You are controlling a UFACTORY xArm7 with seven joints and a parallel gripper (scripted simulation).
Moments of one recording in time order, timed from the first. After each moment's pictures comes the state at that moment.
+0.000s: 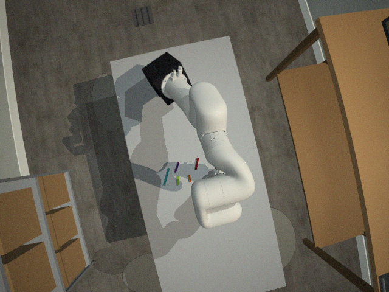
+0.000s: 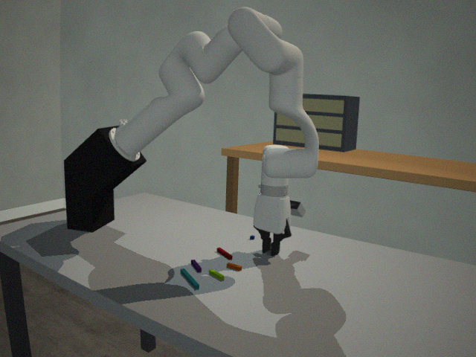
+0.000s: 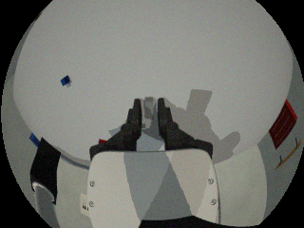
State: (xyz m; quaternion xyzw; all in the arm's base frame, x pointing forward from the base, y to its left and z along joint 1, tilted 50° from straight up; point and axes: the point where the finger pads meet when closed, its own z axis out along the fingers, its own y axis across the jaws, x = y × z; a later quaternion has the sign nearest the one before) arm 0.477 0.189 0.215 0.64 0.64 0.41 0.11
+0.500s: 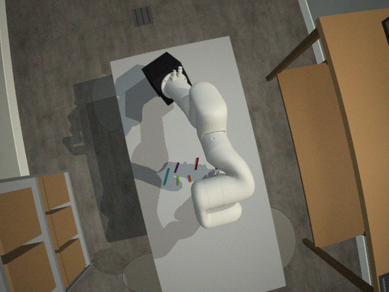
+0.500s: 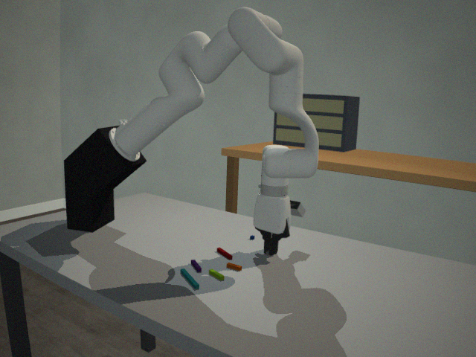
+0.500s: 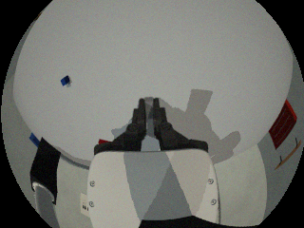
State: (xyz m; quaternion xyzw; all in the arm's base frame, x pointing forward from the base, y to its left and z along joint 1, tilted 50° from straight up) arm 0.477 0.189 0.215 0.64 0.64 0.41 0.11
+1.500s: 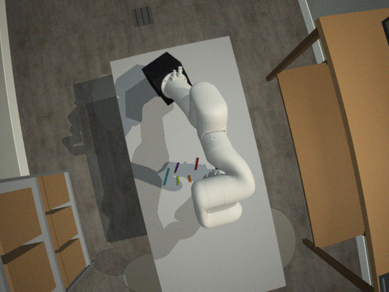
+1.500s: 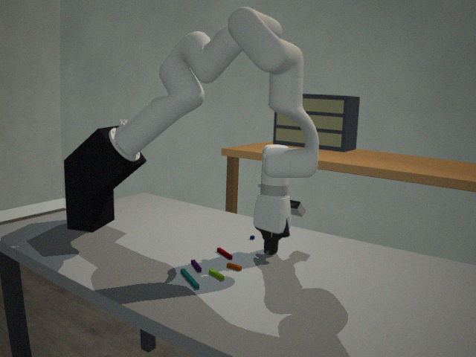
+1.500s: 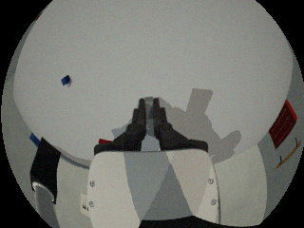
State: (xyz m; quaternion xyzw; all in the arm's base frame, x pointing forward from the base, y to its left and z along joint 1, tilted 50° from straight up) arm 0.476 0.189 0.216 0.64 0.64 0.41 0.11
